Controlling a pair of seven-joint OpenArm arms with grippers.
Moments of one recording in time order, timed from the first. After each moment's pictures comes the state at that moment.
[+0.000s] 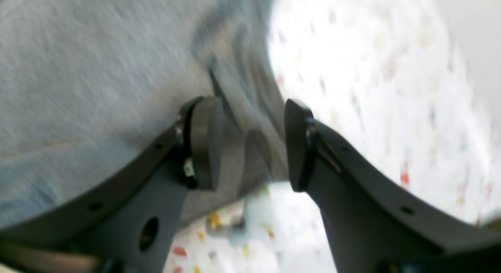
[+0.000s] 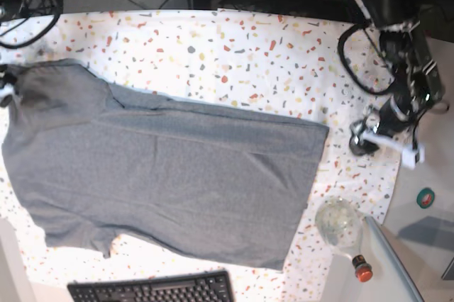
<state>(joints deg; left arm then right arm) -0.1 -10.8 -31.2 80.4 -25.6 -16.0 46.9 -4.7 3.5 53.1 85.5 9.4 24.5 -46.1</state>
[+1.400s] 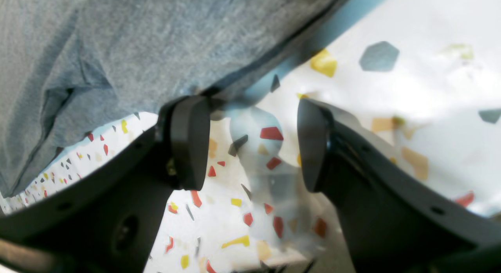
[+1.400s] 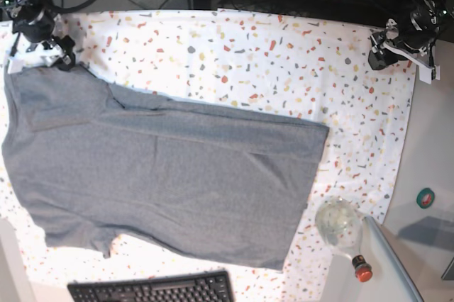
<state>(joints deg) 16.5 -10.0 -47.9 80.5 -25.4 -34.0 47.7 -11.8 -7.1 52.9 81.3 26.5 24.7 -50.6</state>
